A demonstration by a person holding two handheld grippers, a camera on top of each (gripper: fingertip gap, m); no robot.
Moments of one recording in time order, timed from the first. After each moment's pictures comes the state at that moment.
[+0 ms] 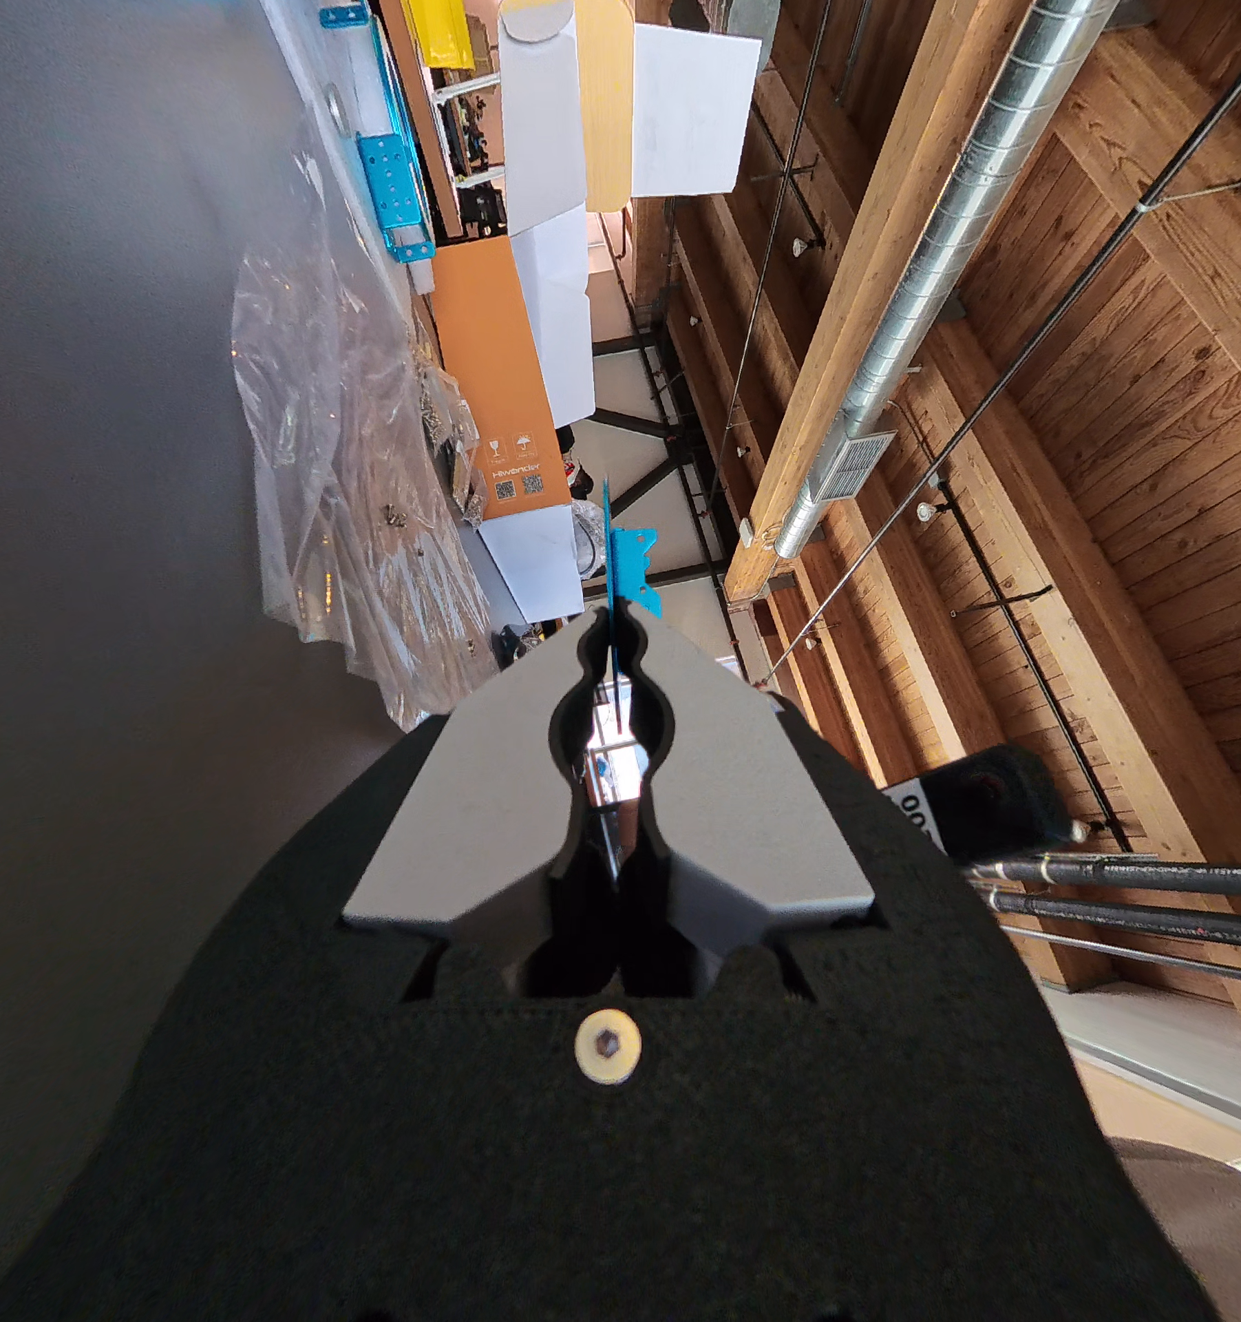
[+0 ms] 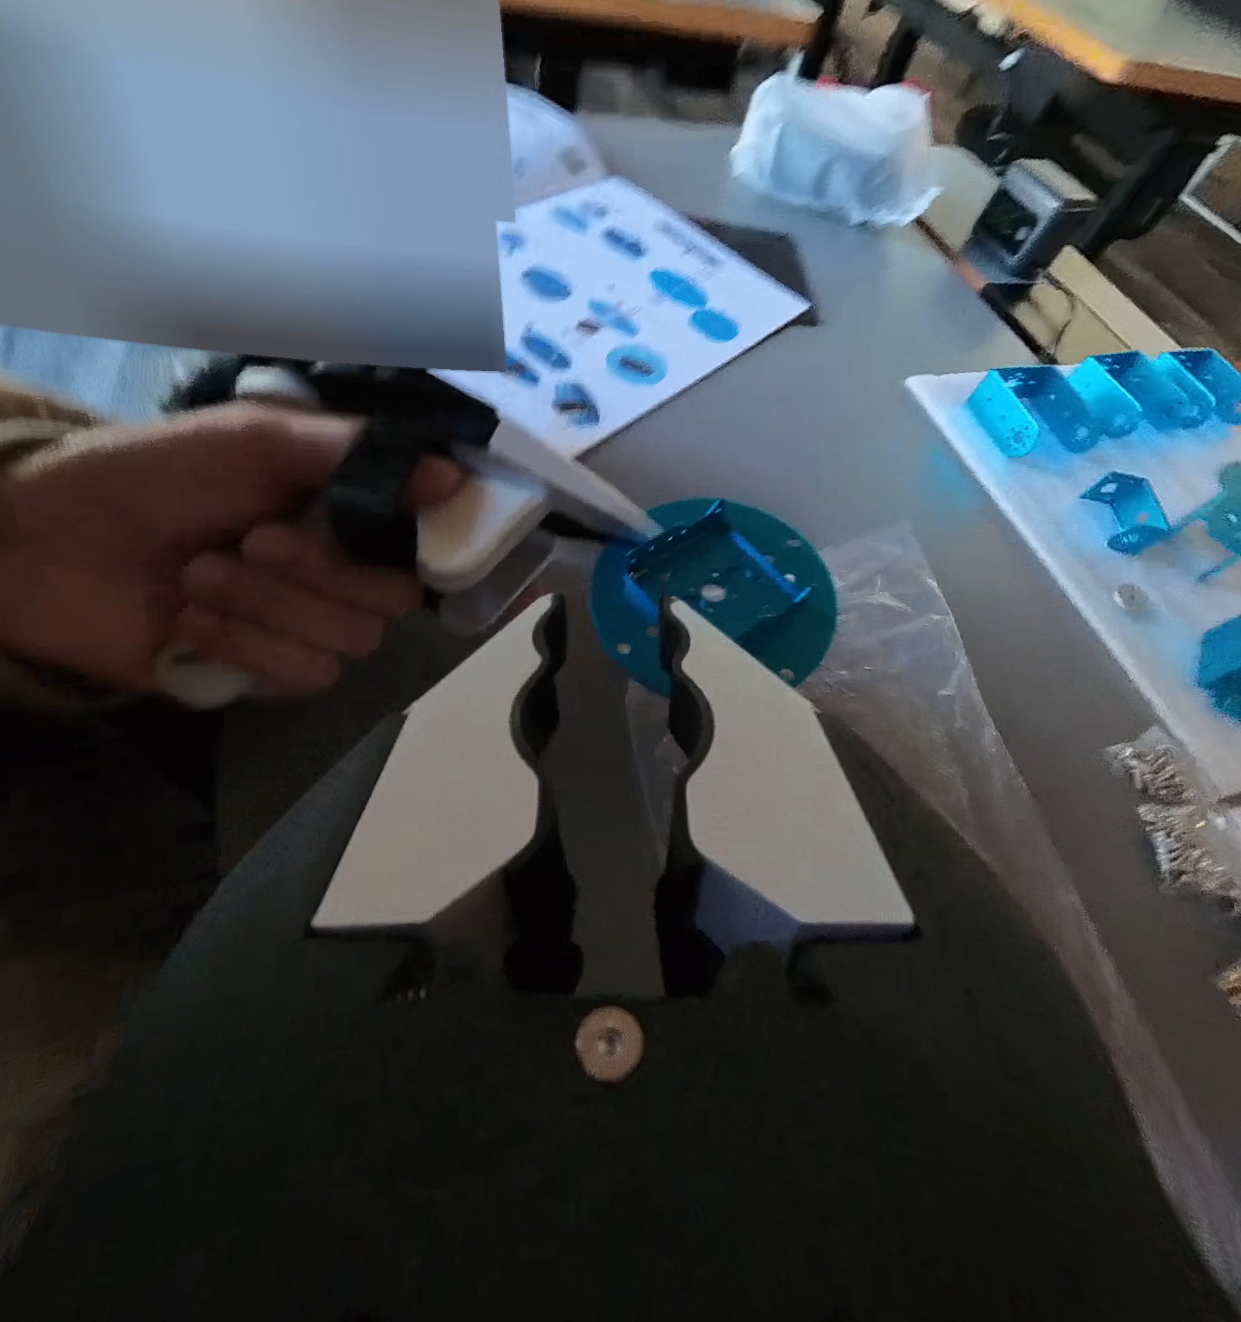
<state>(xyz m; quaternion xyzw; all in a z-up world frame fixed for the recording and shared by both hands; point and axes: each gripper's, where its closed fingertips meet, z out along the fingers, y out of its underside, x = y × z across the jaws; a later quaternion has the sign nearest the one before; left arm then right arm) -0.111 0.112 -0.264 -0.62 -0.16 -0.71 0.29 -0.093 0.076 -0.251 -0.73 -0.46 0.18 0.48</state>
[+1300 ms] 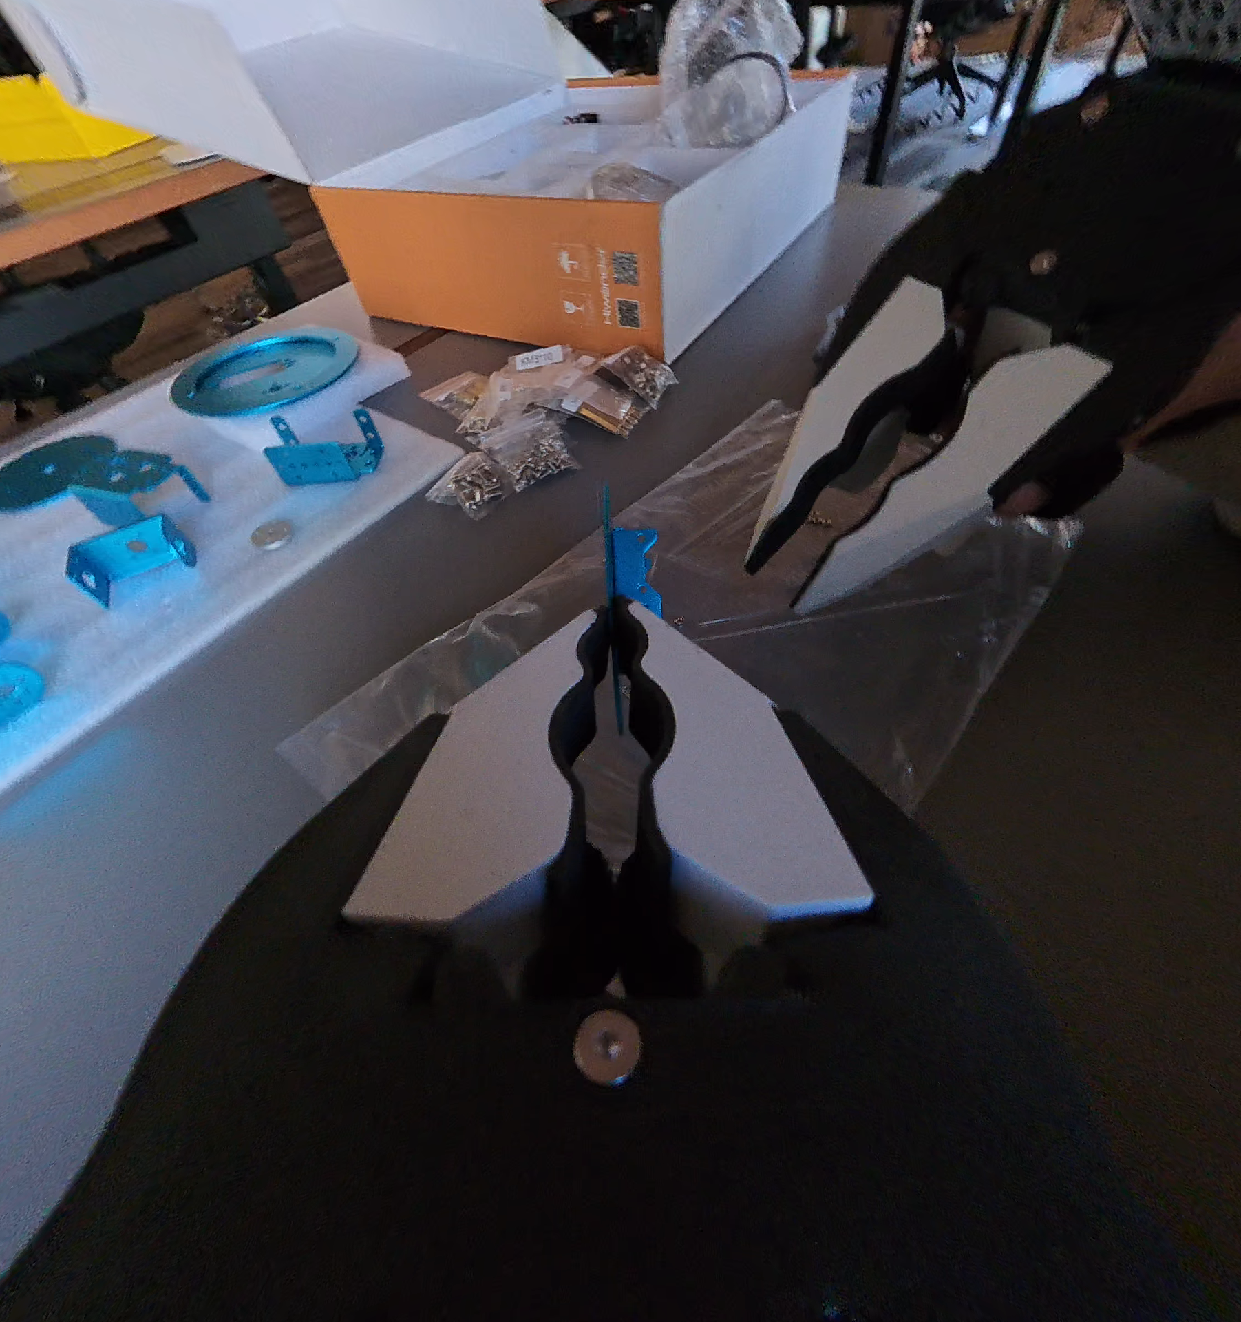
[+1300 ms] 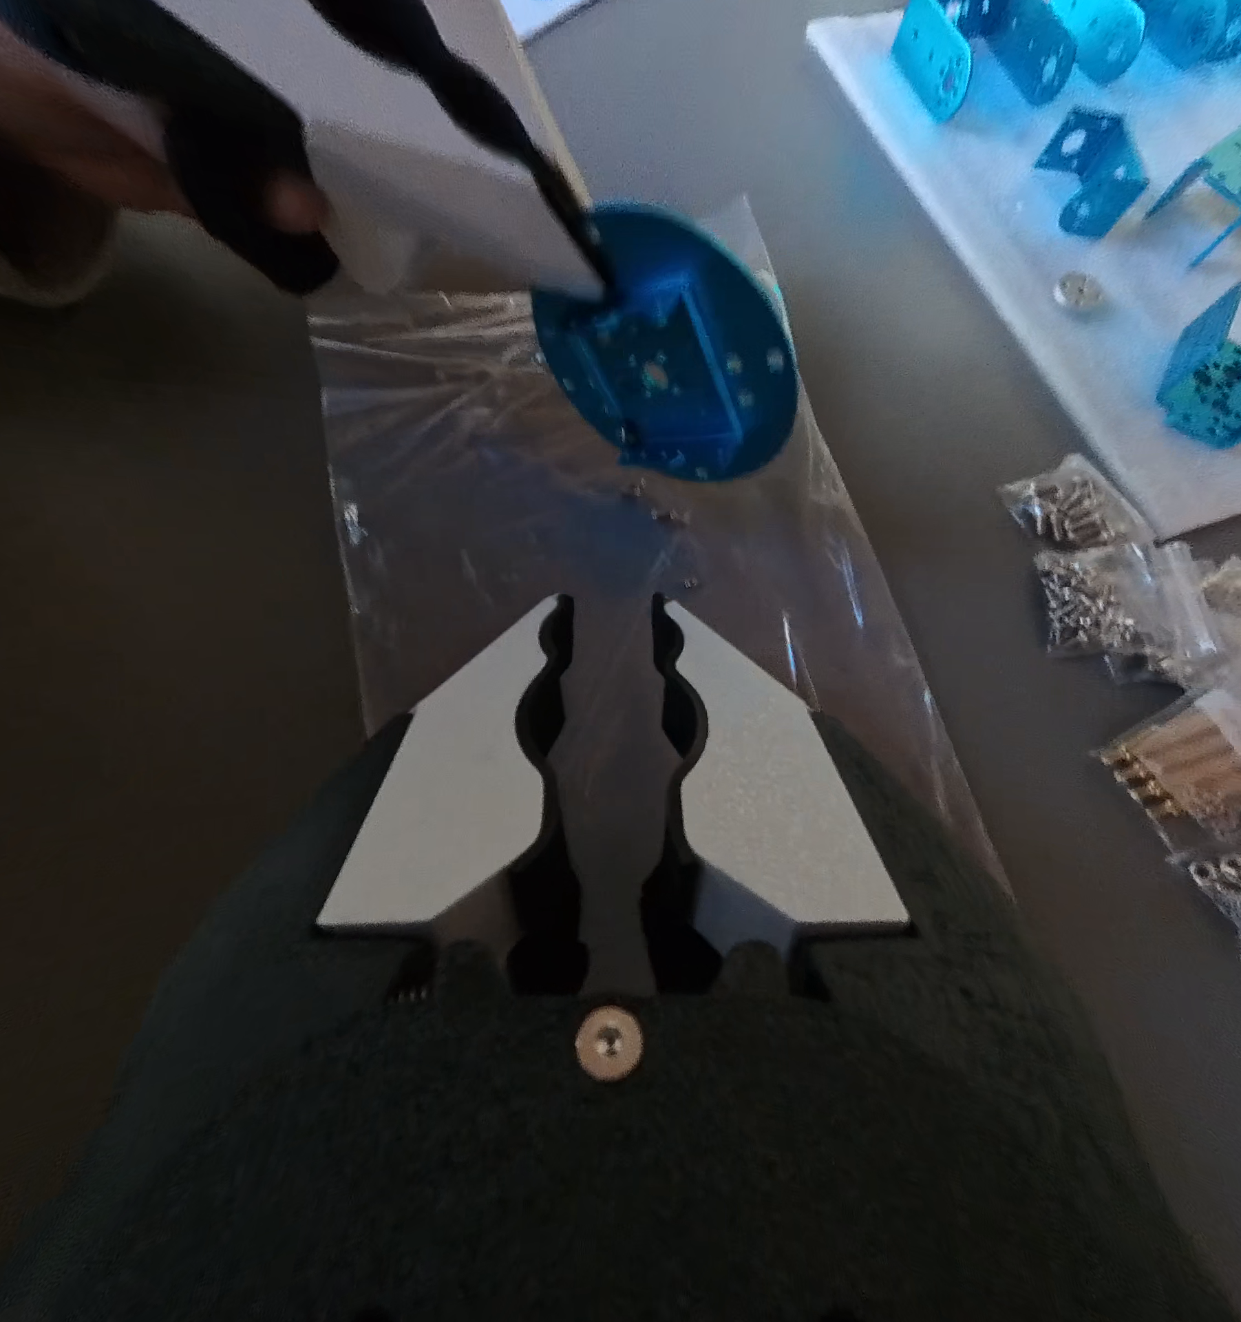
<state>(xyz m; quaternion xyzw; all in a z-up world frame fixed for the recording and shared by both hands) -0.038 0.174 -0.277 -0.67 0.47 -0.28 0.50 0.010 0.143 -0.319 -0.79 -0.44 0.18 0.40</state>
